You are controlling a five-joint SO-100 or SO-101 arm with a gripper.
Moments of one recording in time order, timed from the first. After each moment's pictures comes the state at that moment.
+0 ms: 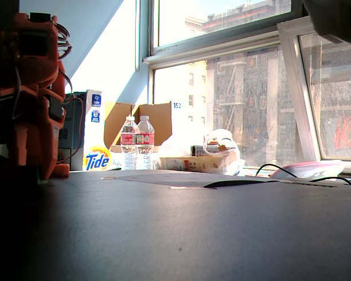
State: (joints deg) arm 28.8 128.6 146.2 42.3 -56.1
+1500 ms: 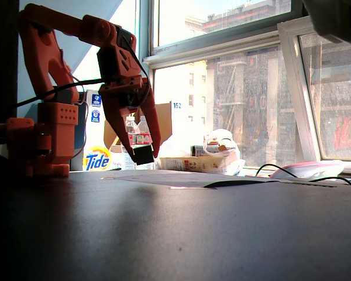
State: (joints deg) arm -19.0 119.0 129.3 47.7 -20.7
